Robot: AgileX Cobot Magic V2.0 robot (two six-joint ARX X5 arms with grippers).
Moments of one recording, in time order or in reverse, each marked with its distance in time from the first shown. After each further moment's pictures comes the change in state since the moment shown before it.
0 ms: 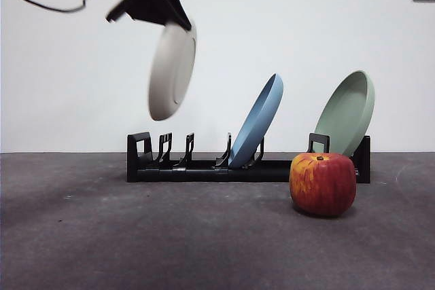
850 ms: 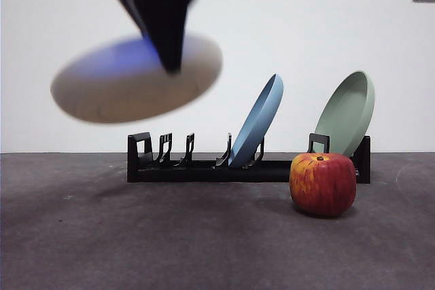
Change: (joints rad) left arm -0.608 -0.161 -0.286 -0.442 -0.808 0.259; right arm 0.000 0.000 0.000 0.000 0.000 0.000
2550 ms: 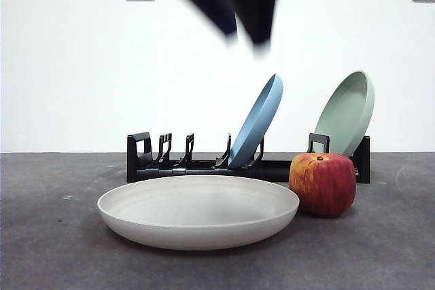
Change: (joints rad) left arm -0.251 -0.100 -0.056 0.155 -0.059 -0.195; right arm 0.016 0.079 0.000 0.032 -0.011 0.000
